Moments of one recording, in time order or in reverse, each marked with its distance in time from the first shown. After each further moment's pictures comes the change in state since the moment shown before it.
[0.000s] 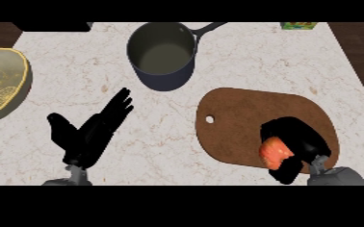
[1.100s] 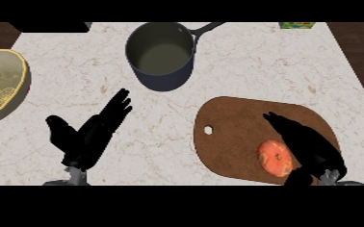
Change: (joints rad) left arm 0.008 0.026 -0.026 -0.002 0.014 0.037 -0.021; right arm 0.062 -0.041 0.044 -0.238 -0.127 0.077 0.402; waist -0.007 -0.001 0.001
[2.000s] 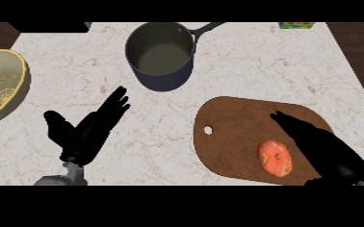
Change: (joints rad) left arm -0.031 0.057 -0.011 0.045 0.063 0.015 -0.024; right arm -0.013 -0.172 0.049 -0.181 -0.240 -0.051 0.156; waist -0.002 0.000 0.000
